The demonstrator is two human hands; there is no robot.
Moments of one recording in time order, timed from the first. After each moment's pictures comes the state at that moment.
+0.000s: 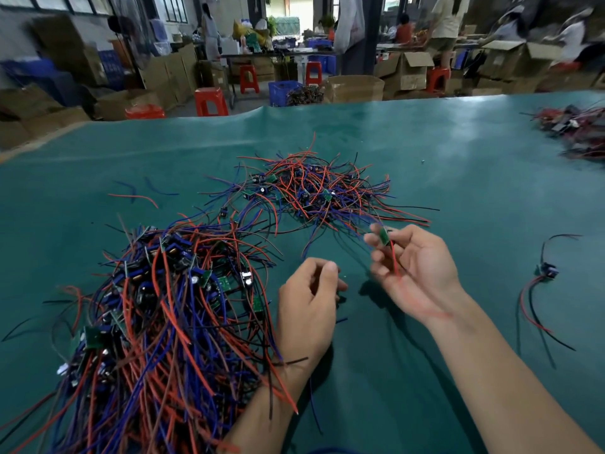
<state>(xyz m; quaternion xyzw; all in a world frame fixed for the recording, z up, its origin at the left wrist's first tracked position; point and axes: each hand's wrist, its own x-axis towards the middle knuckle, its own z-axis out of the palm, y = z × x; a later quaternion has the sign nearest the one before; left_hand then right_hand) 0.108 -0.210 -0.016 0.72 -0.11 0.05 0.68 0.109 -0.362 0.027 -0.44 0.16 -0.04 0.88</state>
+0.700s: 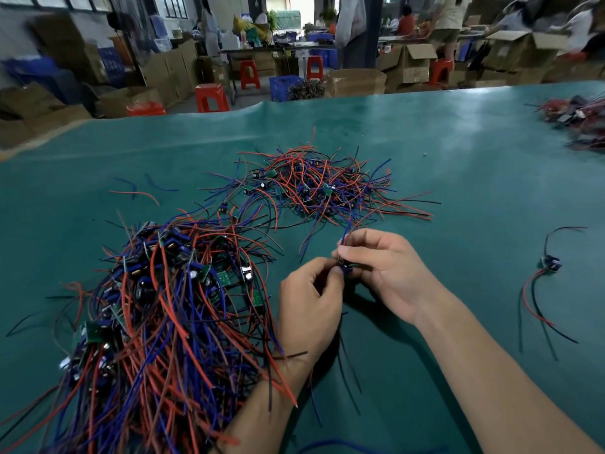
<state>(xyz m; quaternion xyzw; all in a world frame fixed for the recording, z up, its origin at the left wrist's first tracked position) 0.108 -0.209 -0.015 0.77 -0.14 0.10 0.62 0.107 -0.343 0.015 -0.59 0.03 -0.02 0.81</state>
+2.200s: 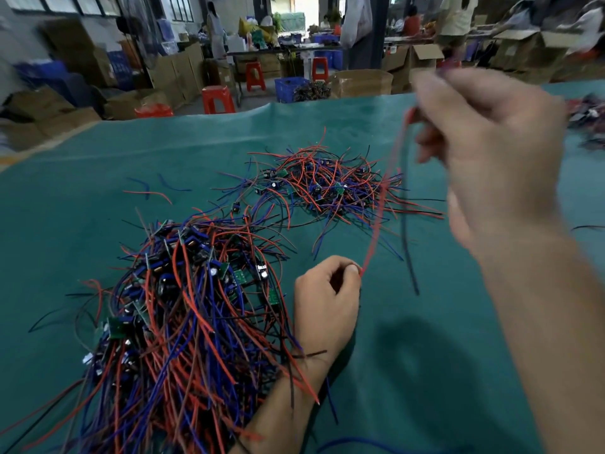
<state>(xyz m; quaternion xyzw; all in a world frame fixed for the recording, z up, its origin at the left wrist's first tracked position) 0.106 -0.210 -0.014 0.77 -0.11 0.08 0.62 0.092 -0.329 0.142 -0.66 -0.07 -0.42 0.62</state>
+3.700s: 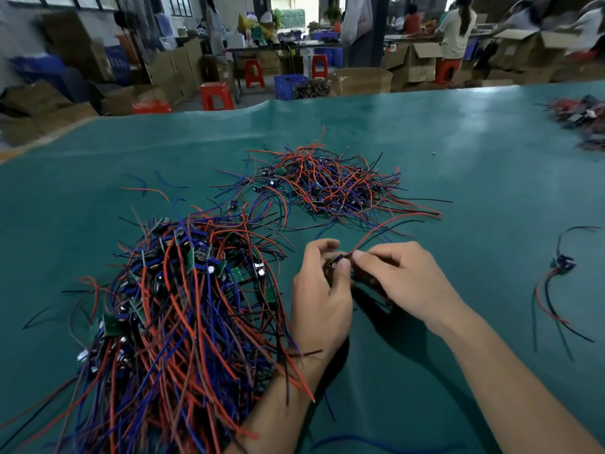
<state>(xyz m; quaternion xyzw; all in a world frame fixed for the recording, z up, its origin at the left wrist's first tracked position) 0.107 -0.208 -0.017 0.73 -0.13 0.11 0.66 0.093 -0.347 0.011 -0.89 0.07 -0.10 0.45</state>
